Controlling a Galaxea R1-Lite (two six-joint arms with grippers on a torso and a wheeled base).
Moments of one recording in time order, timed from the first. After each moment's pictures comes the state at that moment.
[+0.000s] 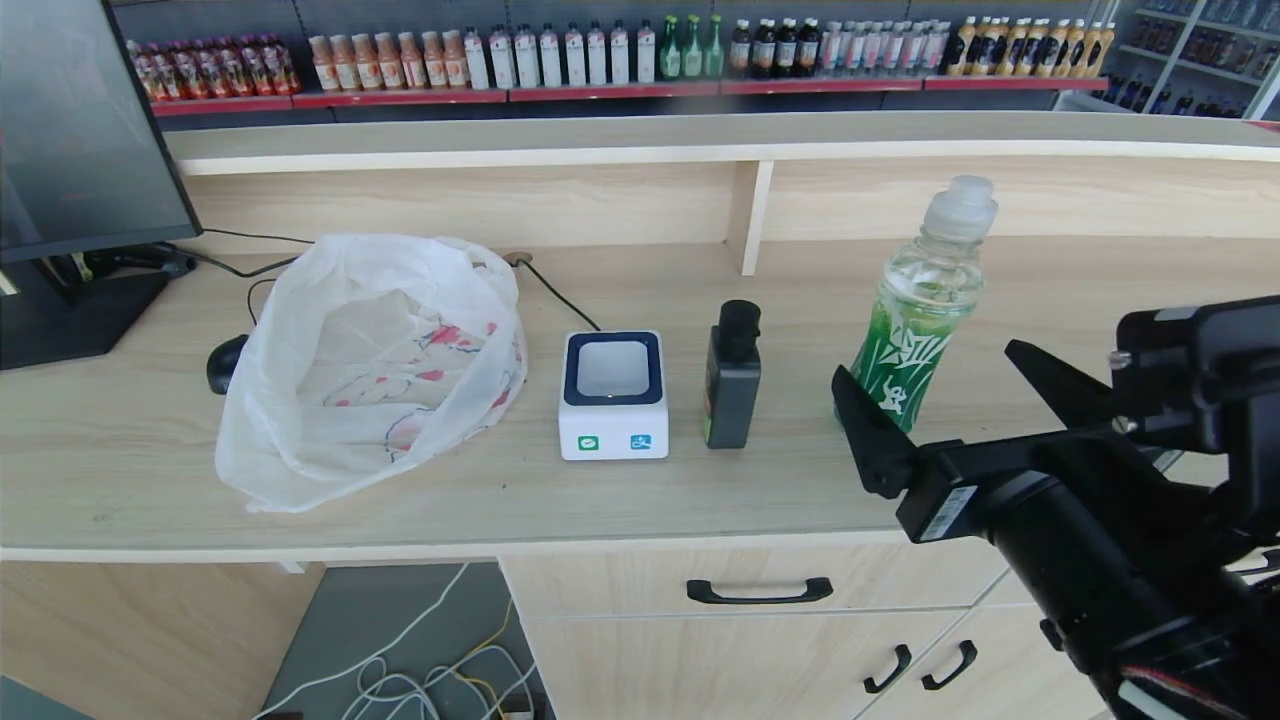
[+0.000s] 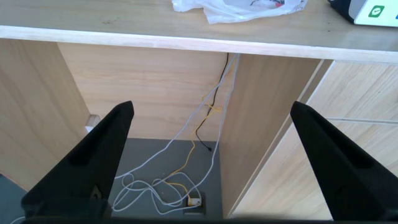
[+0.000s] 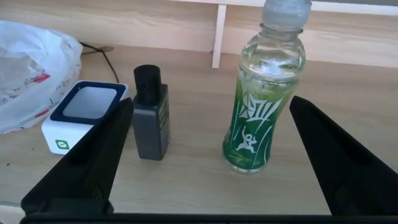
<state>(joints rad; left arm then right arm) 0.00 0.00 0.00 0.00 0.00 0.00 1.00 1.54 -0.45 -1.42 -0.86 -0.33</state>
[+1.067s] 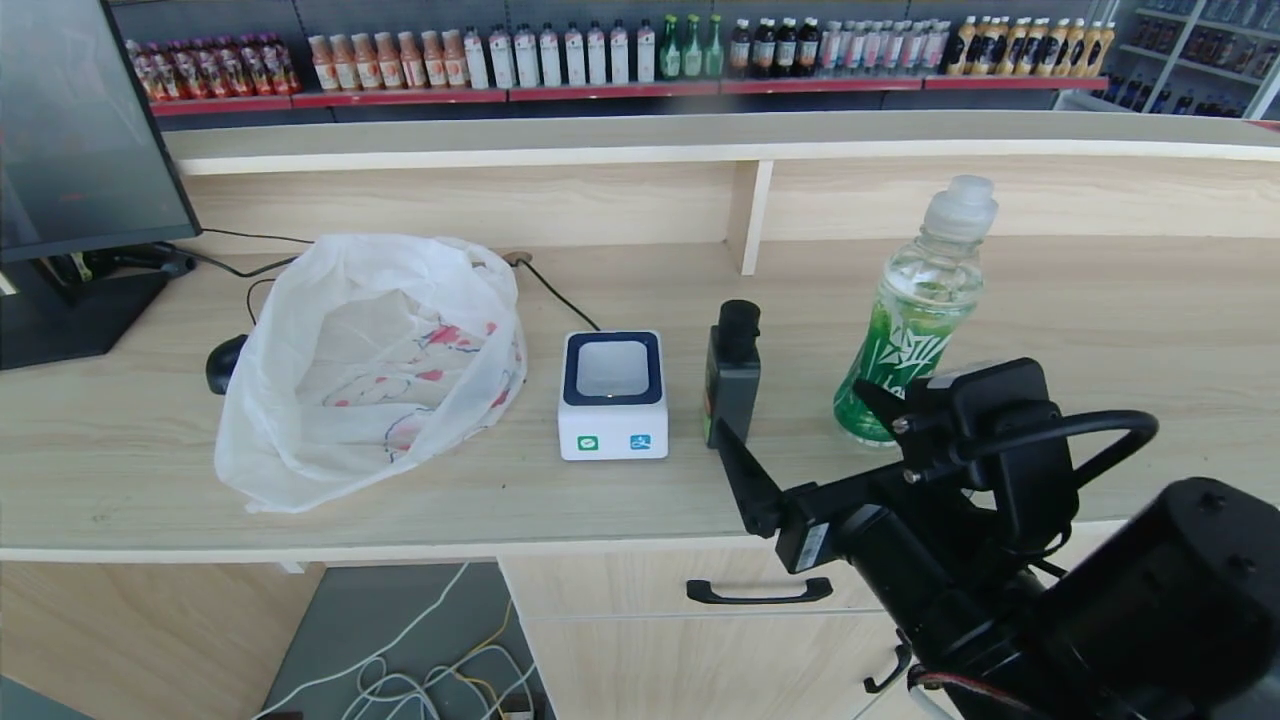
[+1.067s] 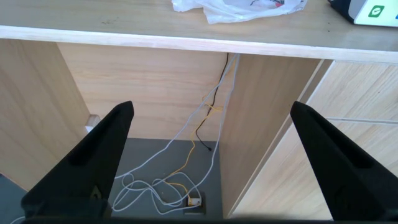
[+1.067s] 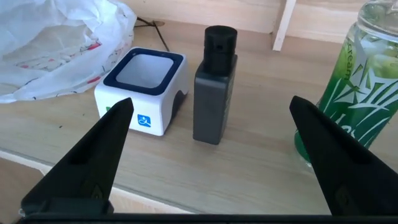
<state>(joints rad) 0.00 0.00 0.00 0.00 0.00 0.00 0.98 1.72 -0.50 -1.44 -0.65 -0.21</state>
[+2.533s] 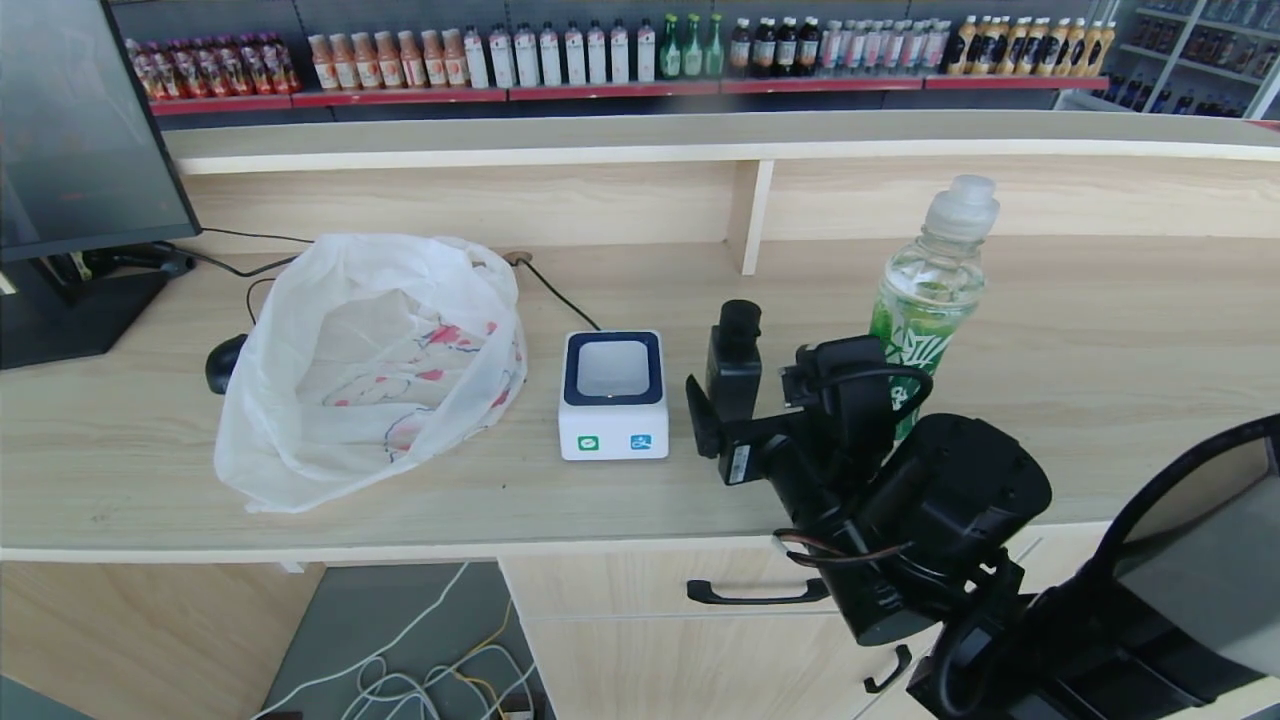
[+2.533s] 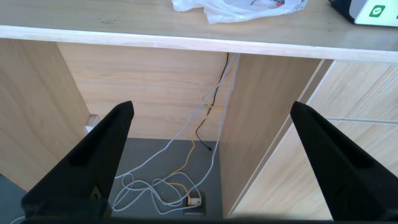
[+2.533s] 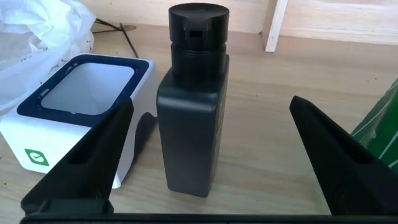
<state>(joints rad) 0.00 0.00 0.00 0.00 0.00 0.00 0.79 2.02 -0.71 -1.56 -0.55 -0.20</state>
